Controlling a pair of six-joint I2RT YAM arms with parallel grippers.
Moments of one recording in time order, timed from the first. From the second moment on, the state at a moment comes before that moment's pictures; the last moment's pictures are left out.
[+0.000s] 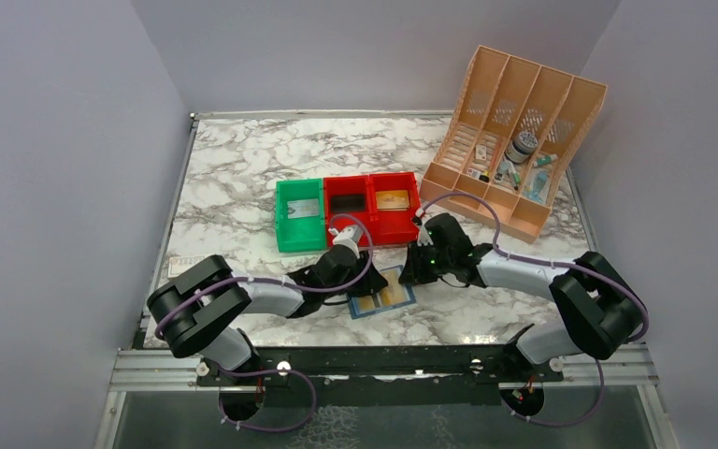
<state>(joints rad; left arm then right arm) -0.92 1.50 0.42 0.51 0.01 -0.93 0.65 1.45 0.58 -0.02 -0.26 0.48</state>
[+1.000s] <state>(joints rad) -0.93 1.55 0.48 0.45 -0.02 -0.94 0.65 1.48 0.61 -0.03 -0.29 0.49</state>
